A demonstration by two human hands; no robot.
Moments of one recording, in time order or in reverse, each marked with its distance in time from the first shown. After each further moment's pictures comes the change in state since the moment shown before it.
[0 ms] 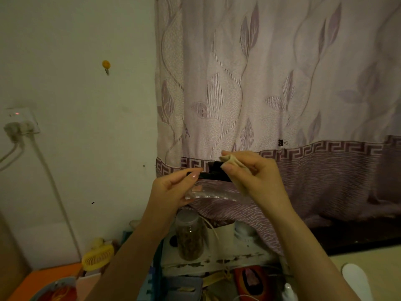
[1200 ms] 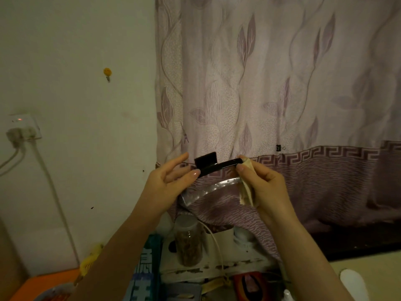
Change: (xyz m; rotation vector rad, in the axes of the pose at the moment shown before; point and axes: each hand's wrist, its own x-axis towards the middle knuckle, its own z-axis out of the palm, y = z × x) left_hand 0.010 0.020 -0.007 0.158 -0.071 0.109; right_hand -0.008 0.001 -0.007 0.415 0.198 0.404
